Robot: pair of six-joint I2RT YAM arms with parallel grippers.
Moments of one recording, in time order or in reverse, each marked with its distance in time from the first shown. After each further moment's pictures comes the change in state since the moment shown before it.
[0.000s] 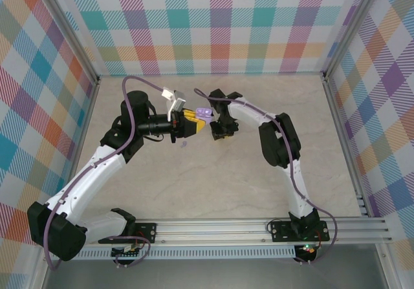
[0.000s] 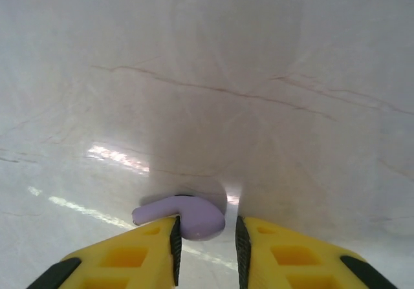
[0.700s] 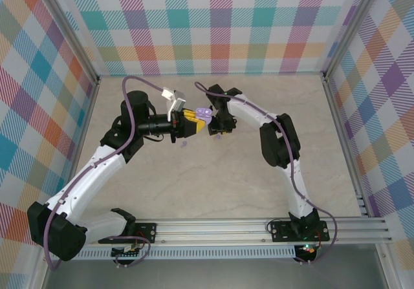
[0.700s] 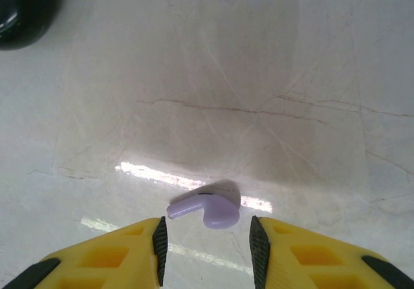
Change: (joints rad) left arm 0.000 0.000 0.000 0.000 0.000 0.000; right arm 0.006 0.011 0.090 -0.038 -0.008 0.131
